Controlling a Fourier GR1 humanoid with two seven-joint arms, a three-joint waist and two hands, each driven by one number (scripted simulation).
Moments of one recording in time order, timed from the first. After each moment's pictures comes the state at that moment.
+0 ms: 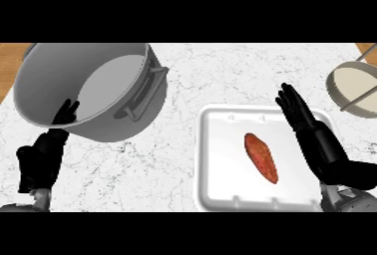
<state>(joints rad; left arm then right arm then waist) -0.01 0.42 -0.16 -1.62 0.08 0.30 0.13 -0.13 -0.41 0.29 -1.71 -0.27 -0.14 -0.05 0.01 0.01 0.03</state>
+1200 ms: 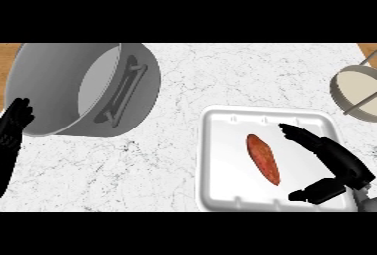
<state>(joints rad) 0.10 0.54 0.01 -1.79 0.21 0.17 0.13 -0.09 -0.64 0.32 -1.43 -0.27 0.25 -0.06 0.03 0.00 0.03</state>
